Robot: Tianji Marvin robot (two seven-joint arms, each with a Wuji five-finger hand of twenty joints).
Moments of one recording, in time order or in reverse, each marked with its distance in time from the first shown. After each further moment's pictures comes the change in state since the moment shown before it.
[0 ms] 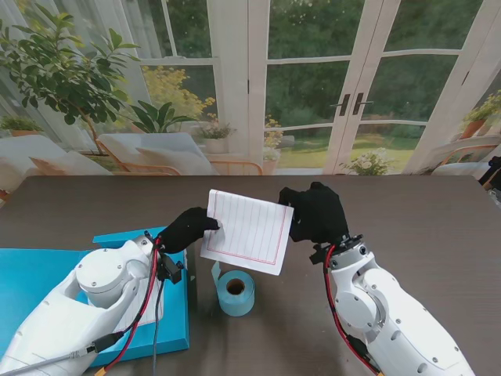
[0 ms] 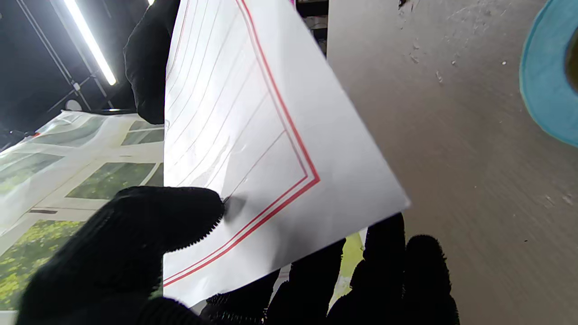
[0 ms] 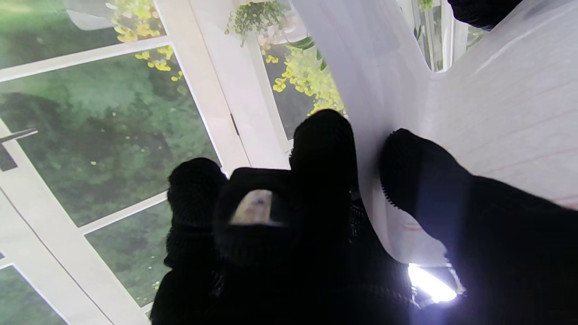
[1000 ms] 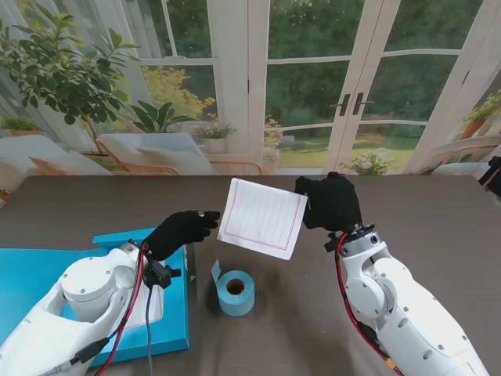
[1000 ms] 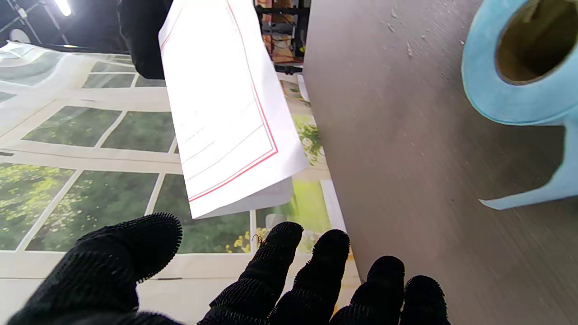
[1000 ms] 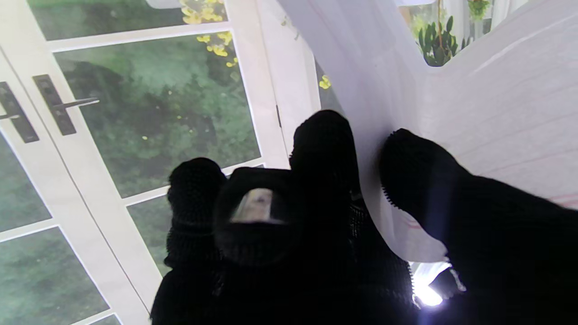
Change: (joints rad) left arm 0.118 -0.009 -0.111 -0.118 0.023 0.173 0.091; right arm 0.043 0.013 0.040 0.049 -0.038 0.051 0.005; left_hand -0.221 0.249 -0.173 -0.242 -0.223 0.071 -0.379 -0.299 -0.263 0.032 -0.222 -0.575 -0.234 -0.068 -0.448 -0.483 -0.169 -0.076 -0.324 -0.559; right_hand 0.000 0.000 0.000 0.000 0.000 0.000 0.000 -0.002 0.000 0.000 0.002 0.000 0.000 0.000 -0.004 -0.005 0.000 0.000 0.000 -0.001
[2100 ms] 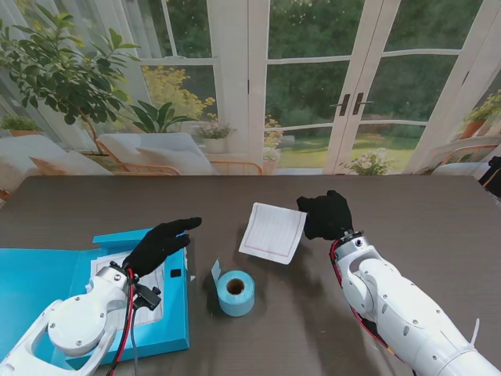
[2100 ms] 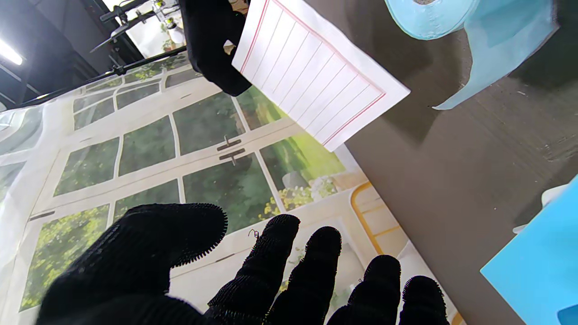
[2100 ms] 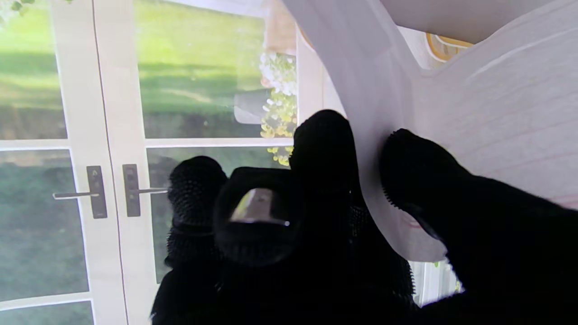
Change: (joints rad) left arm 0.218 0.011 -0.073 -0.176 0.371 -0.196 0.202; right arm 0.211 0.004 -0.245 0.389 -0.025 0.159 -0.059; left_hand 0.200 -0.091 0.103 0.176 0.042 -0.036 0.023 0.002 0.011 -0.067 0.000 -0.004 0.000 -0.027 0.000 0.000 0.000 -0.003 0.000 -0.012; right_hand 0.000 0.000 0.000 0.000 0.000 0.000 0.000 -0.008 0.000 0.000 0.000 0.000 0.000 0.000 0.000 -0.006 0.000 0.000 0.000 -0.024
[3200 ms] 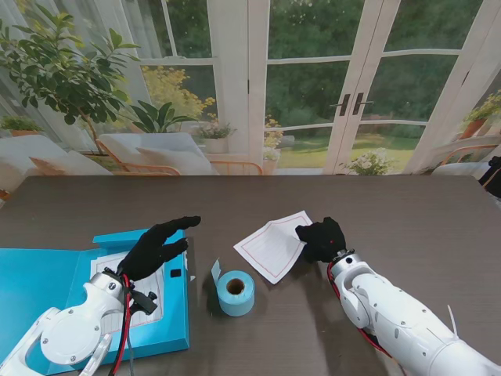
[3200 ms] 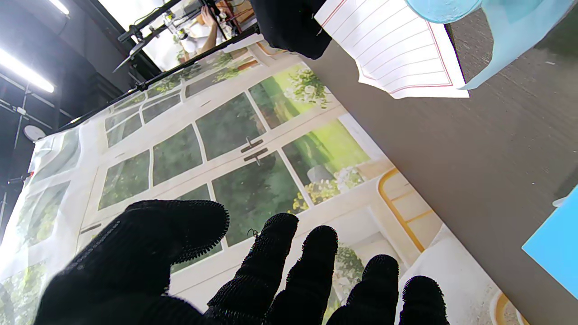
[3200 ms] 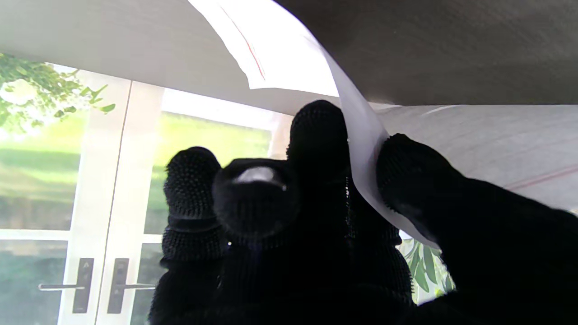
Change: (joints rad) left arm 0.054 0.005 -0.023 -0.040 0.078 -0.118 0.035; right arm 0.101 -0.011 -0.257 0.232 0.072 0.073 0.015; left_hand 0.009 -0.029 0.011 0.022 0.000 -0.011 0.010 0.000 0.001 -0.030 0.000 0.000 0.000 -0.014 0.000 0.000 0.000 0.000 0.000 0.000; right_hand 0.012 0.053 -0.021 0.000 -0.031 0.023 -0.001 -0.015 -0.011 0.020 -0.075 -0.033 0.000 0.021 -0.090 -0.059 0.000 0.050 -0.042 -0.074
